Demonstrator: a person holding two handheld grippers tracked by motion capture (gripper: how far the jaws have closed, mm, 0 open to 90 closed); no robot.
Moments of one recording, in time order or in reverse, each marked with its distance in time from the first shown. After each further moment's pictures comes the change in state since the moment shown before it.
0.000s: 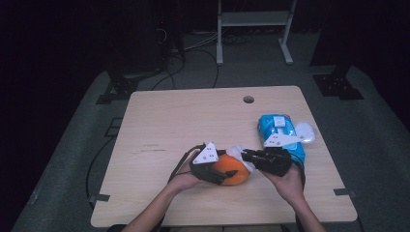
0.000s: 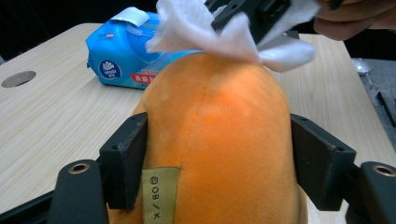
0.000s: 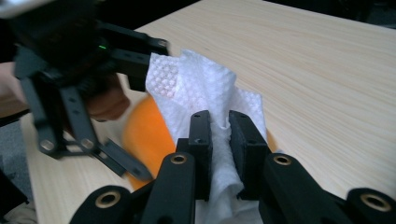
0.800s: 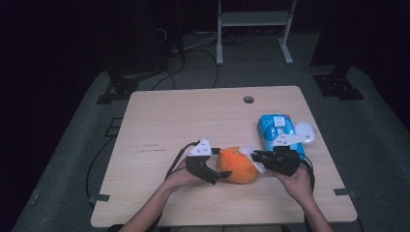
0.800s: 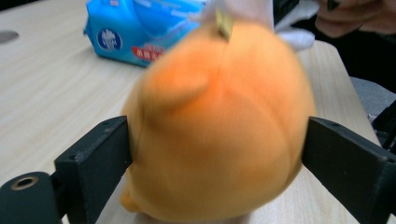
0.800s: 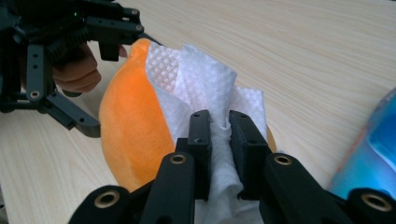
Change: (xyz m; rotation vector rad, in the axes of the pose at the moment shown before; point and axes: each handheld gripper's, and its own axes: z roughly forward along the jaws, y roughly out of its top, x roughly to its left) left arm 0.023 -0.024 0.001 0.014 -0.071 -0.154; right arm -0.027 -0.017 -0.009 0.077 -0.064 0.033
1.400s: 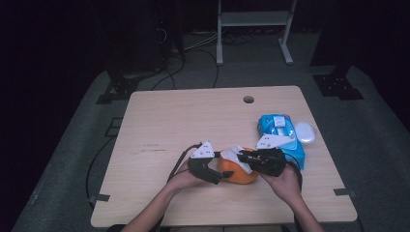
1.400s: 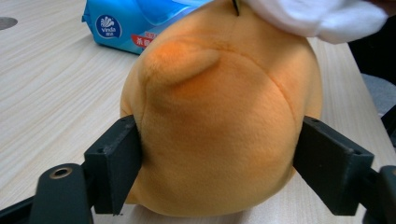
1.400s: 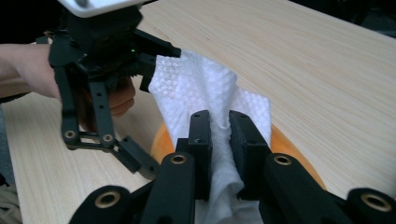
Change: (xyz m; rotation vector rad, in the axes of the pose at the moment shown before) left arm -0.005 -0.001 0.003 0.015 0.023 -0.001; right arm 0.038 0.024 0.013 -0.023 0.021 -0.120
